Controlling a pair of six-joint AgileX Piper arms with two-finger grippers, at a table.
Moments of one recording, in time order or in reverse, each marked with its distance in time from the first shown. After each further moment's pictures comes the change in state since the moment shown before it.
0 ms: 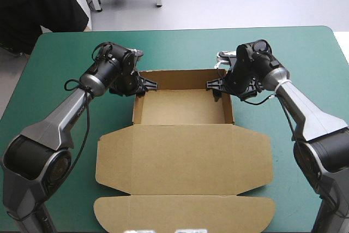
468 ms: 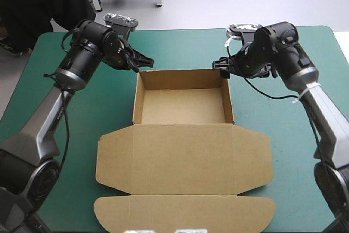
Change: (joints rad) left arm 0.000 -0.104 -0.207 -0.011 0.024 0.182; right arm 0.000 -0.187 -0.093 -0.049 0.042 0.009
